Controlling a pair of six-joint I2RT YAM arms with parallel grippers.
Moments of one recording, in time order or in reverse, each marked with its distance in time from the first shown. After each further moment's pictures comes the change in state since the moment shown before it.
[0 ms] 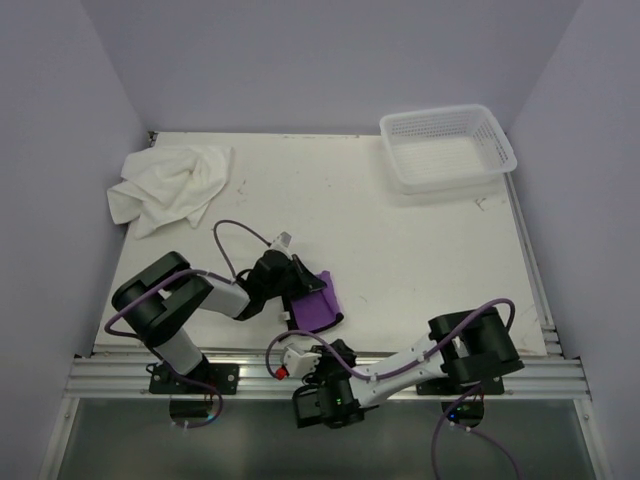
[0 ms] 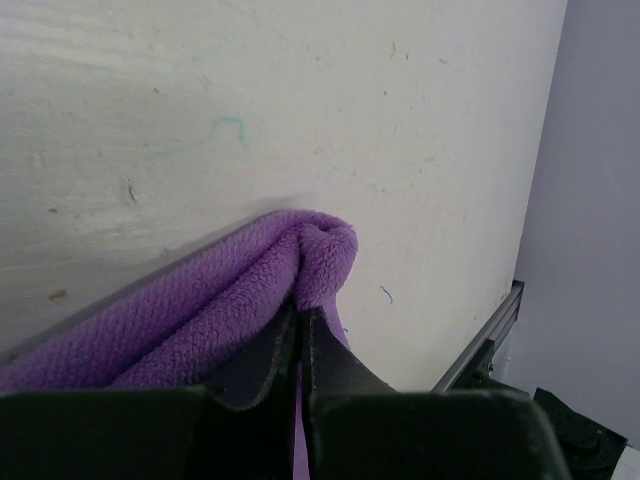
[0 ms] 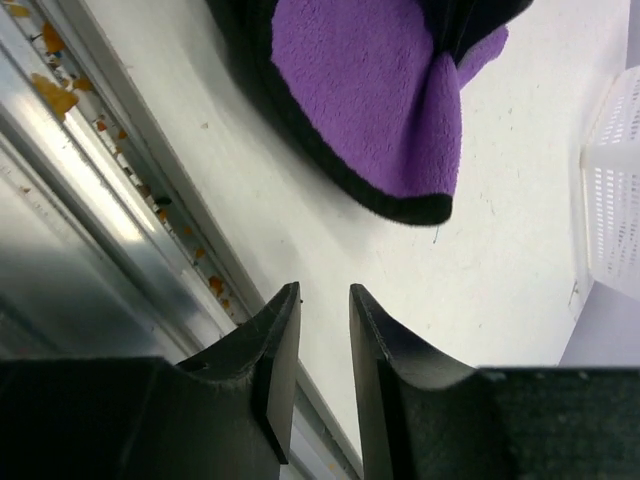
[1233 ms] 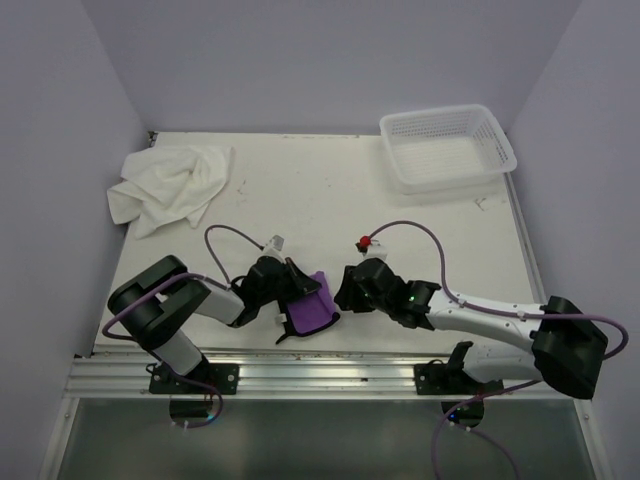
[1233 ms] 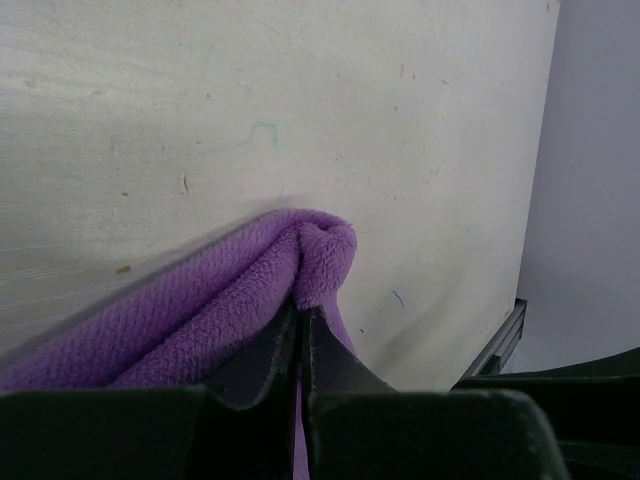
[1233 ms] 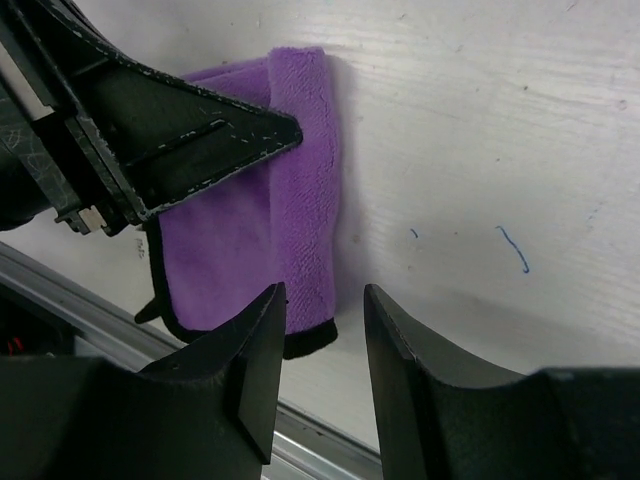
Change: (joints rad) left arm 0.010 -0.024 -0.079 0.095 -0.069 0.002; right arm -0.787 -0.586 -0.319 0.419 -0.770 0.440
